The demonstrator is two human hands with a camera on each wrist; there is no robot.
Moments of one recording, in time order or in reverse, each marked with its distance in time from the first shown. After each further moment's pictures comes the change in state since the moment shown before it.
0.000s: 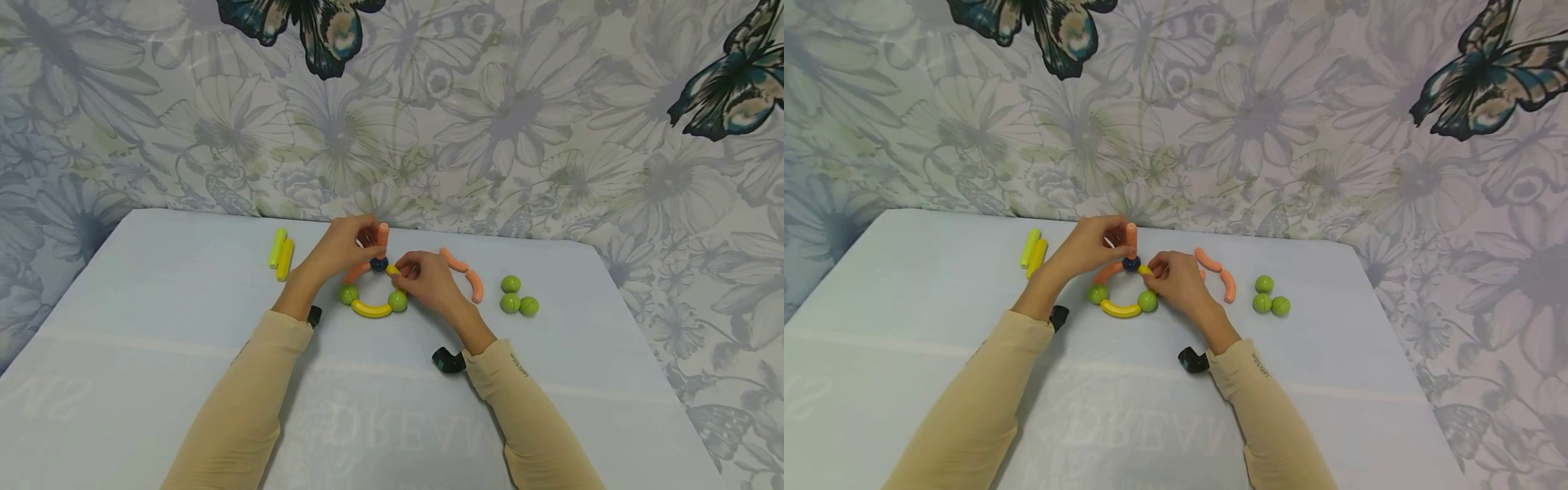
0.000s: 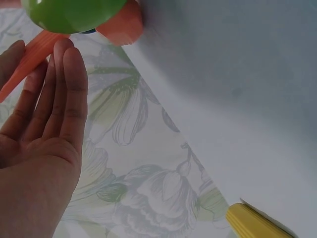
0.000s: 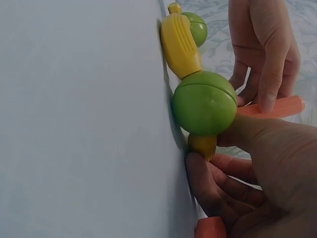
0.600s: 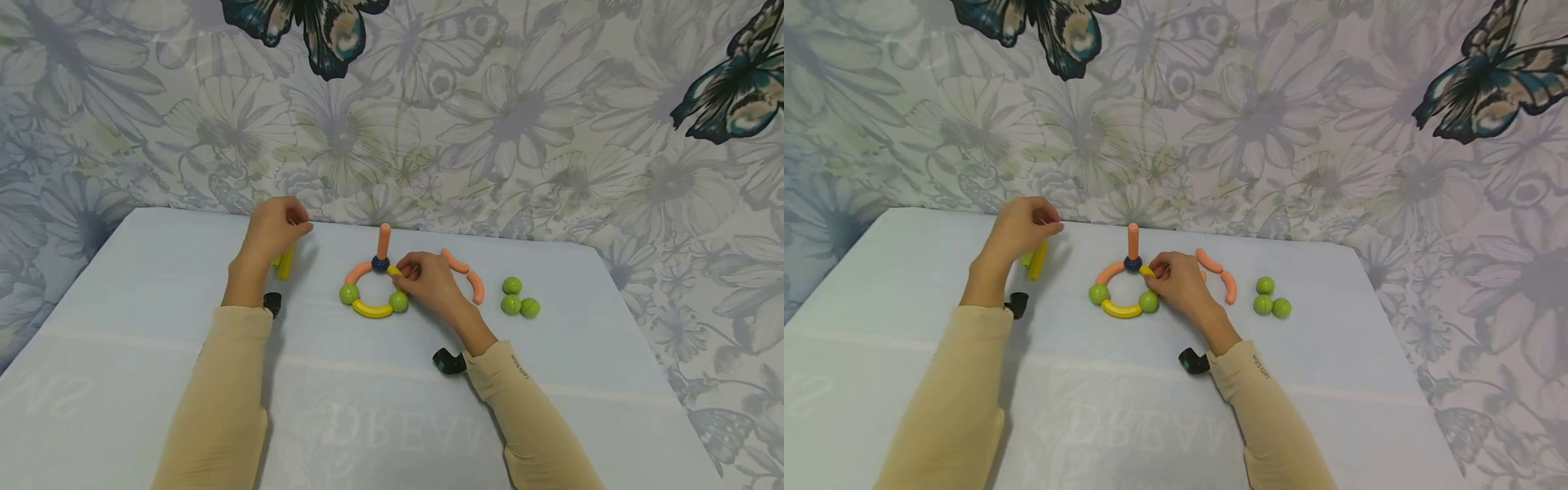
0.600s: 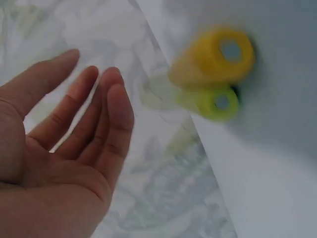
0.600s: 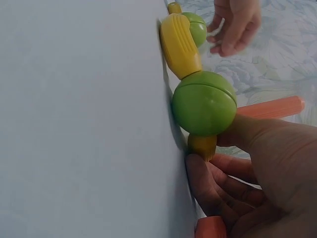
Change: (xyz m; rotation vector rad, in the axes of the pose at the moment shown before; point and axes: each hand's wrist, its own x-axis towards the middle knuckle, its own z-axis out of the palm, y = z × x) left_hand -0.033 -0.045 -0.075 0.144 0.232 -0.331; right_hand -0.001 -0.001 0.001 -0.015 0.001 0.021
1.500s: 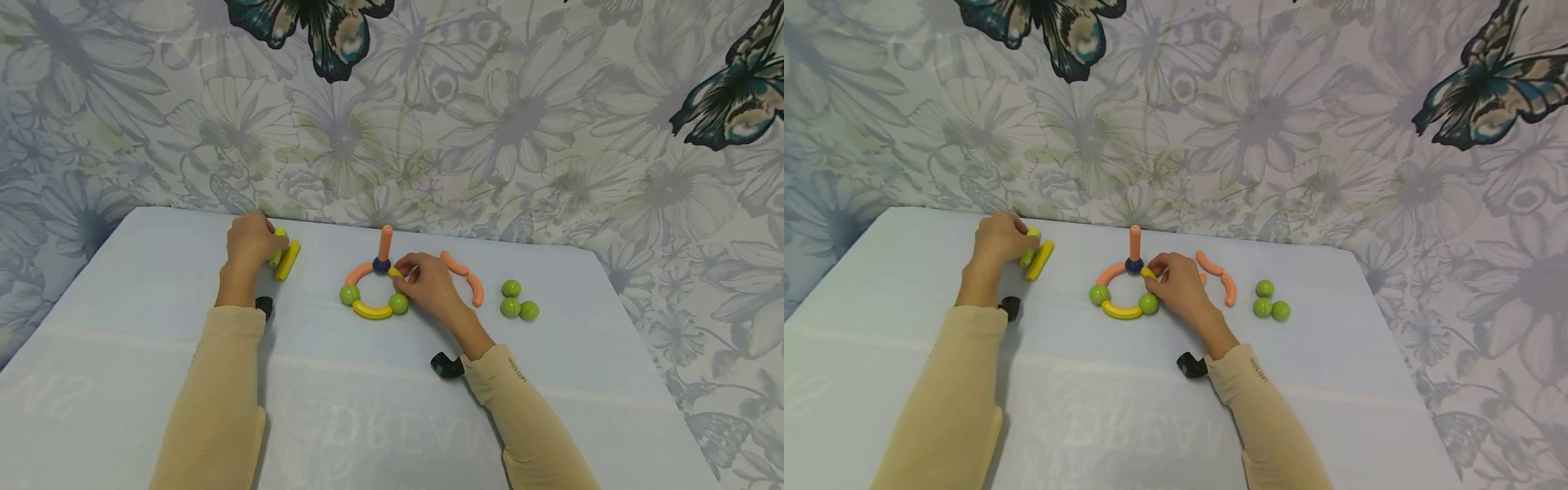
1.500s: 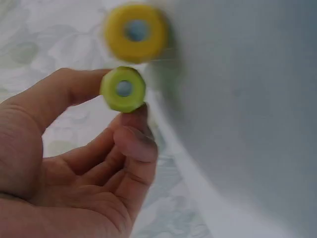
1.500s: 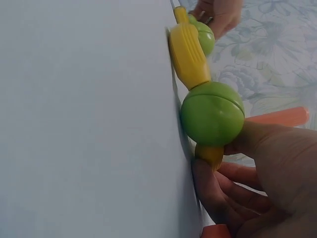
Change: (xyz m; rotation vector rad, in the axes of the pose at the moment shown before) left_hand -0.005 -0.030 -0.009 0.143 -0.016 -0.296; right_hand -0.001 -0.003 0.004 -0.025 0.023 0.012
